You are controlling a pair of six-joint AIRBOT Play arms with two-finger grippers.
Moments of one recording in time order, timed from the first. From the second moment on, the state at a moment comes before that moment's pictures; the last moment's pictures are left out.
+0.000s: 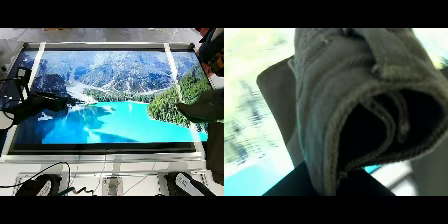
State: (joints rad) left arm 0.01 -0.76 0.83 0.99 -0.75 -1.01; right arm -0.61 -1.09 1.38 -1.63 1.39 1.75
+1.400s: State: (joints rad) left arm 0.02 -0.81 0.83 1.00 -0.74 -1.01; right arm -0.78 -1.07 1.29 -1.62 1.34 1.96
